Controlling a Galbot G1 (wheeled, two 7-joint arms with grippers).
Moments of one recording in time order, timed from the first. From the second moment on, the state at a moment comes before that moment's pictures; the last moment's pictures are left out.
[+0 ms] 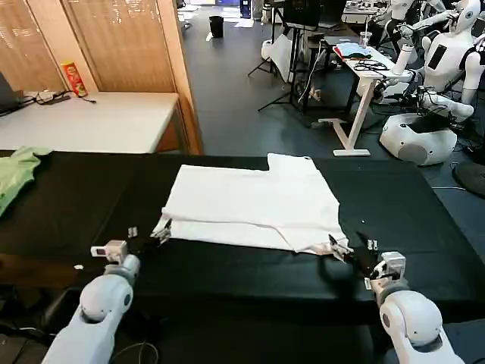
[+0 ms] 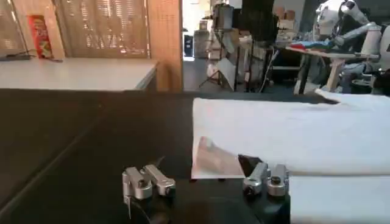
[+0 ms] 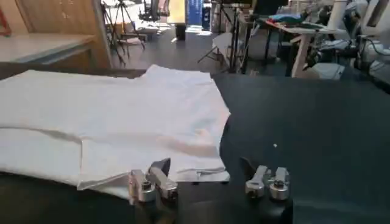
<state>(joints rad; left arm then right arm) 1.20 -1.13 -0.49 -1.72 -0.54 0.36 -0.05 -1.39 1.20 0.60 1.97 0.37 -0.52 -0.02</state>
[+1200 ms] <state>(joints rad) 1.58 -1.13 -0.62 -2.08 -0.46 0.42 -0.12 -1.64 1.11 0.66 2.19 0.41 -0.67 0.04</state>
